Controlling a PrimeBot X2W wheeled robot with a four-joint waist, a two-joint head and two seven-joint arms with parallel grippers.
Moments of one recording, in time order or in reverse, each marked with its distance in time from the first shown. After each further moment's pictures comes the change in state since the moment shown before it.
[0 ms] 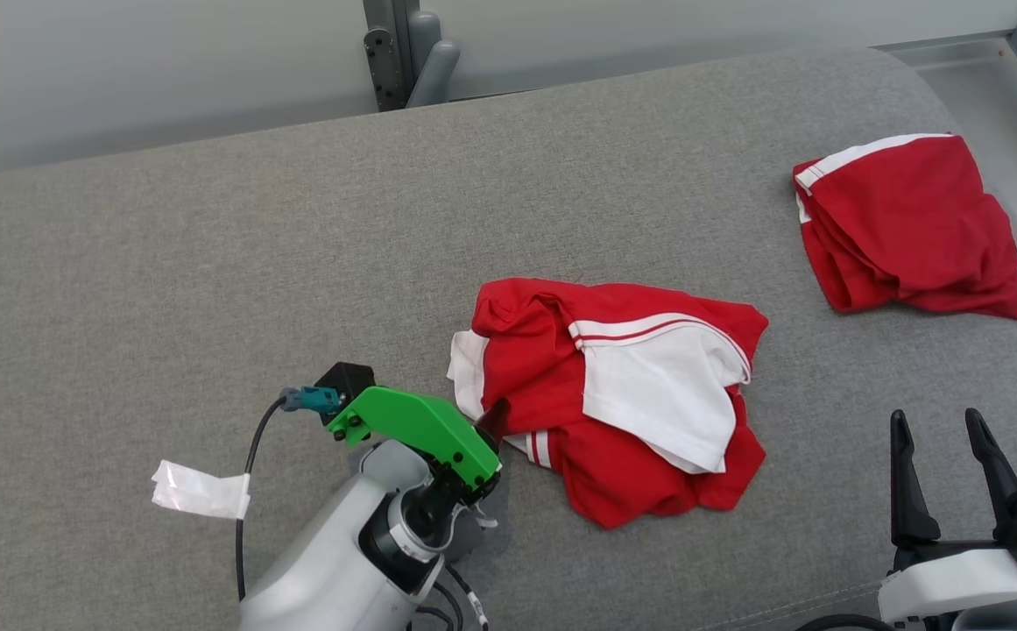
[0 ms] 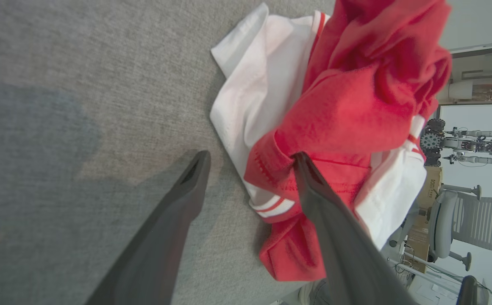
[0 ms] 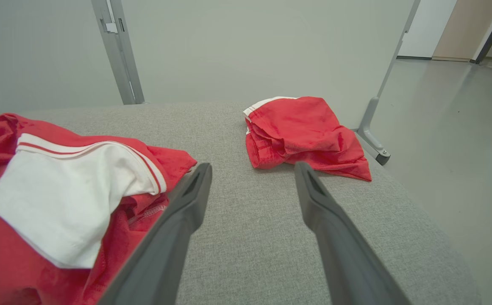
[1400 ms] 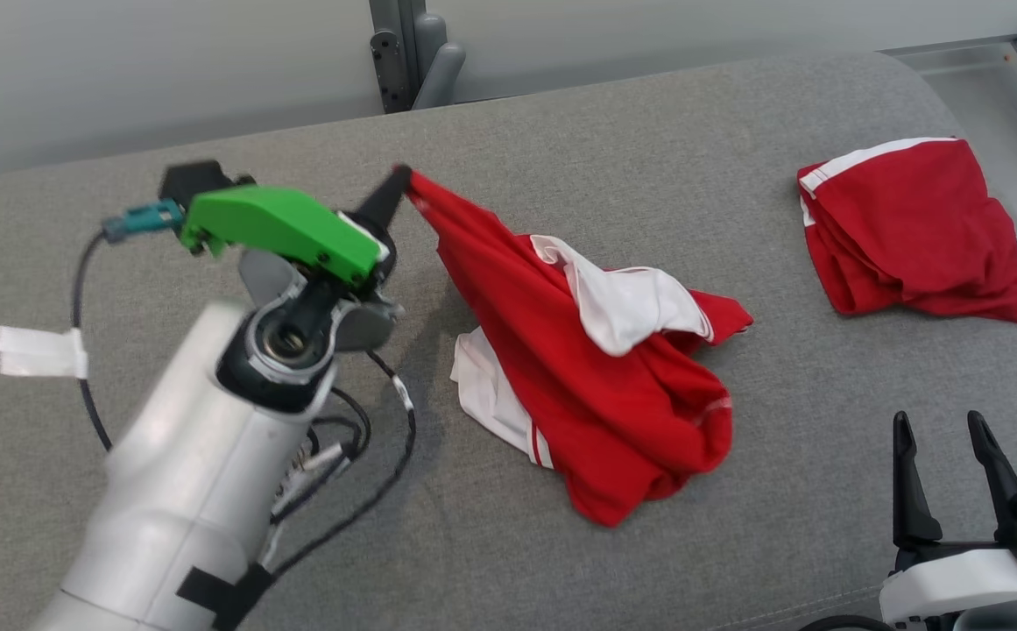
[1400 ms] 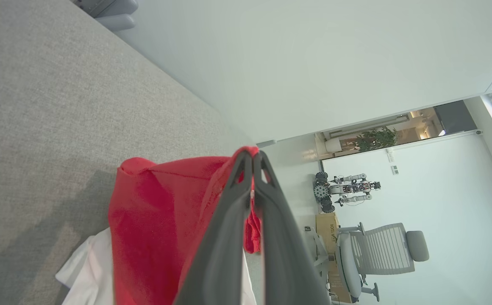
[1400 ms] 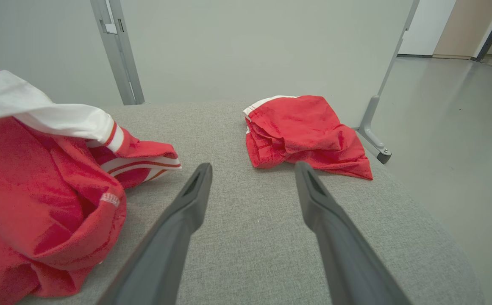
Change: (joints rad) left arm -0.228 0.108 0.203 -0.141 -0.133 -0.146 -0.021; right arm -0.003 0.000 -0.006 0.012 0.007 0.000 0.000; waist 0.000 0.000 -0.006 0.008
